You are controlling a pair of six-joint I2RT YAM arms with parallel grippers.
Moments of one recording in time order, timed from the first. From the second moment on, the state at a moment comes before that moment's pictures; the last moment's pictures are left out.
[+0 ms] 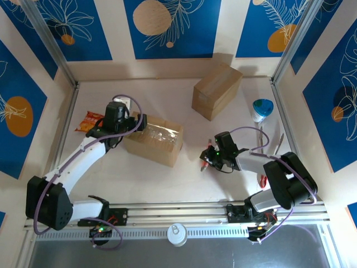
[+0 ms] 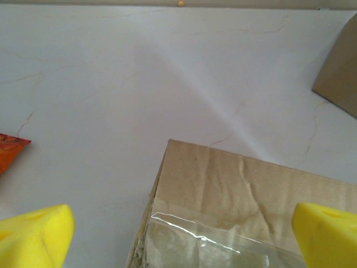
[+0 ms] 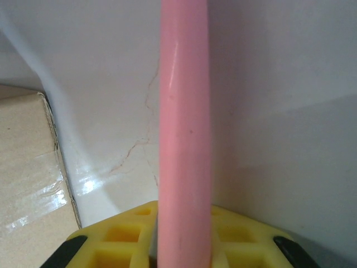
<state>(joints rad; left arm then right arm) -0.36 1.25 0.95 -0.33 -0.12 -0.25 0.45 1.44 0.48 -0.02 -0.32 1.01</state>
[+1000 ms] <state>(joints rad) -0.36 0.85 0.86 -0.85 0.04 -0.56 0.49 1.00 0.93 -0.70 -0.16 0.78</state>
